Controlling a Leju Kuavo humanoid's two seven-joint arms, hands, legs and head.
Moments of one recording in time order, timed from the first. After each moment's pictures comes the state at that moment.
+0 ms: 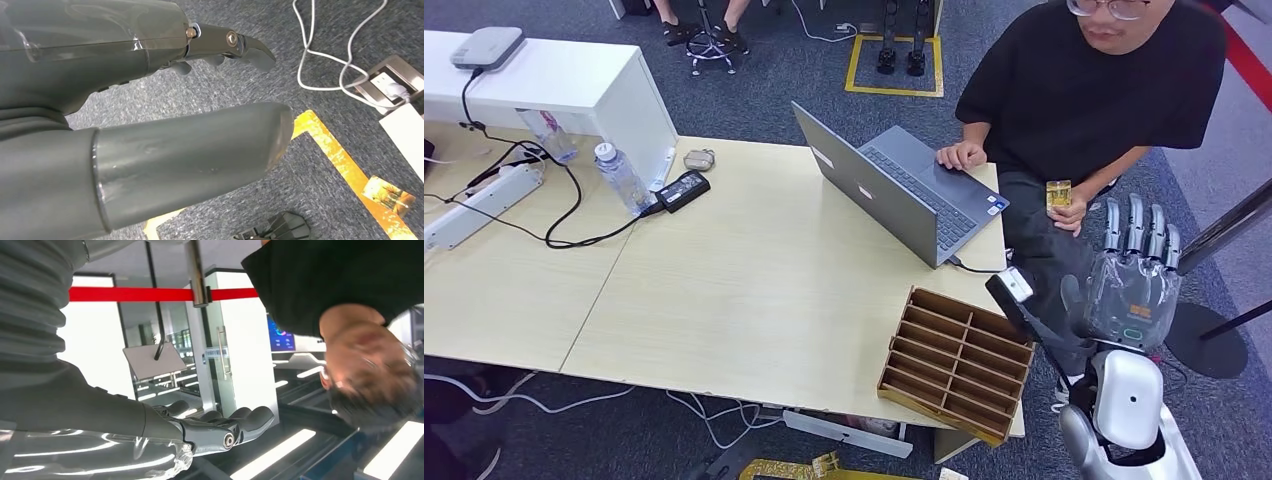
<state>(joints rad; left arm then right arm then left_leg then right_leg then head) -0.12 -0.02 -0.59 -0.25 -0.18 0.30 -0.07 -0.24 -0.21 0.35 -1.67 1.48 -0.24 0.55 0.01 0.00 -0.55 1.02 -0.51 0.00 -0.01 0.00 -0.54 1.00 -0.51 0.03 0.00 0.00</state>
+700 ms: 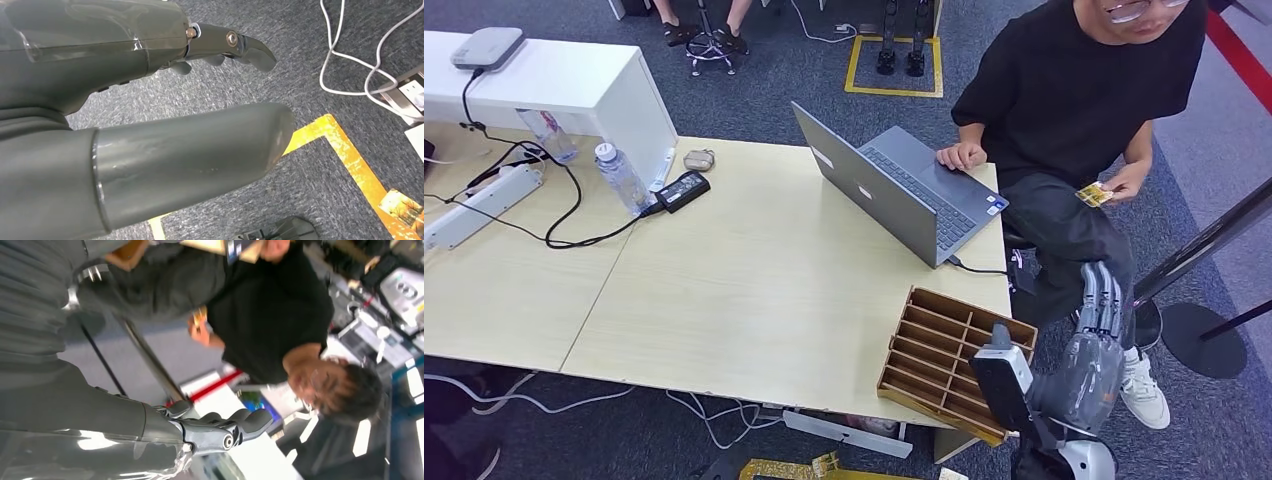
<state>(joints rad) -0.08 -0.02 -0.57 -0.25 -0.12 0.36 -0.06 0.04 -0.05 0.43 -1.80 1.02 -0.60 0.34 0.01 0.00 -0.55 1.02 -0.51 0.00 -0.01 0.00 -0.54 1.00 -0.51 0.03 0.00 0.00</state>
